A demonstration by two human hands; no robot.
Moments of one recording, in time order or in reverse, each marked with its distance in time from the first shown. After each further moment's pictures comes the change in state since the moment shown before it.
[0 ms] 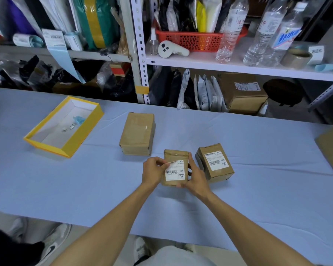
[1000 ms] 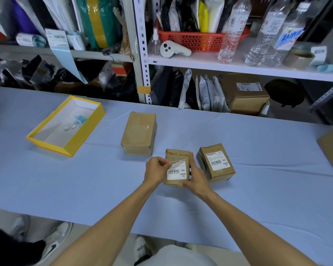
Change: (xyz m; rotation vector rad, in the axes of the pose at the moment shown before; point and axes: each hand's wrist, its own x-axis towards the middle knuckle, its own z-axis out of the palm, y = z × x) left_hand -0.003 0.004 0.000 0.007 -0.020 -0.018; right_hand -0.005 -0.016 0.000 -0.056 -0.030 -0.022
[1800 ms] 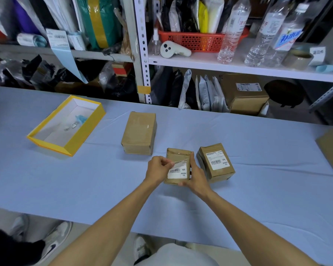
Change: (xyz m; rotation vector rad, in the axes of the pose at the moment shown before) left_hand -0.006 0.008 -0.001 0.011 -0.057 -0.009; right_hand -0.001 -0.001 0.001 0.014 0.035 -0.006
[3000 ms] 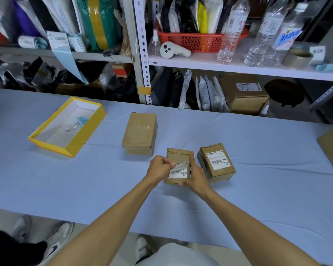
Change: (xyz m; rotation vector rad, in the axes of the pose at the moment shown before) left_hand 0.005 0.005 -0.003 0.078 -0.049 -0.064; right_hand 0.001 -0.007 0.001 -0.067 0.010 0.067
